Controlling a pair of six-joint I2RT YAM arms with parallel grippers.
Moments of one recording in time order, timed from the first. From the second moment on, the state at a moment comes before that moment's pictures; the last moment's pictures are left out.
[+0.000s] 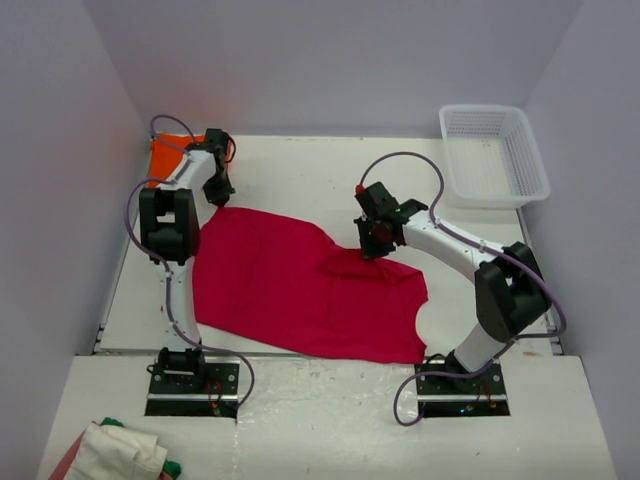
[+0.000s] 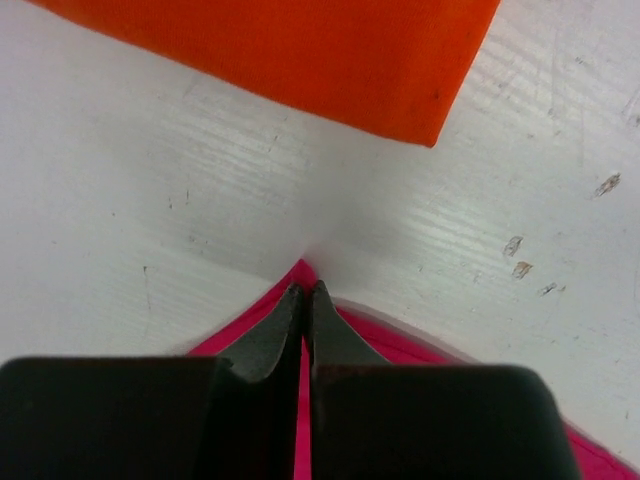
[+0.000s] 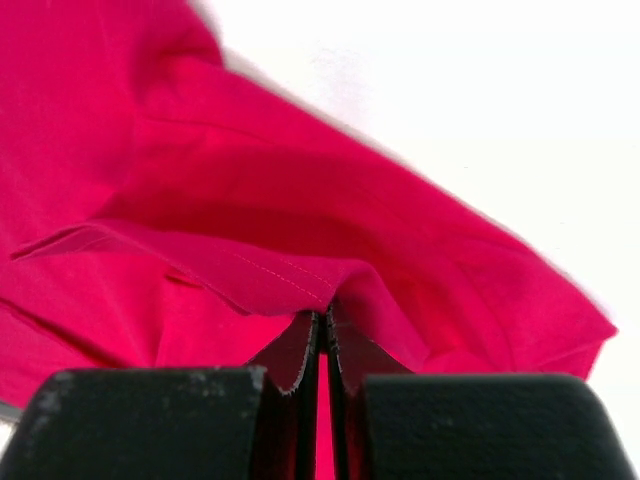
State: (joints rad) left arm -0.05 2.31 1.92 -0.86 -0.23 -0.42; right arm 0.59 1.65 1.17 -0.67 0.02 0.39
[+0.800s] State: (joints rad) left arm -0.11 2.19 1.81 -0.93 -0.42 -0.50; right arm 0.28 1.58 1.35 -0.77 0.09 0.31
